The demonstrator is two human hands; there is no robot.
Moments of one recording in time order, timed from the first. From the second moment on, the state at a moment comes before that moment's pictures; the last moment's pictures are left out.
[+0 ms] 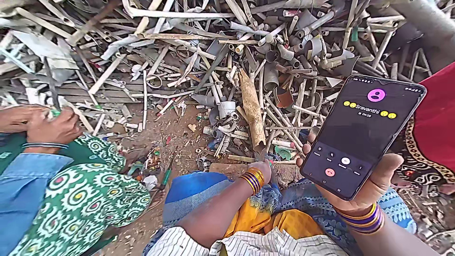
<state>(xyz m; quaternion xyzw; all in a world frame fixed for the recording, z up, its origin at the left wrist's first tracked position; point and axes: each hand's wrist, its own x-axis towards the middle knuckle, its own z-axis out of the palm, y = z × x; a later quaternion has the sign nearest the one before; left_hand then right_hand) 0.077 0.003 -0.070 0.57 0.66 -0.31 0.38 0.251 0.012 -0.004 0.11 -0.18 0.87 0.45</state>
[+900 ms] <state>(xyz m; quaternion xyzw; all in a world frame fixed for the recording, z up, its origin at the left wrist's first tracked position) 0.076 0.003 -0.076 0.57 0.66 -0.30 0.38 0.252 0.011 0.000 0.11 -0.17 0.87 0.46</state>
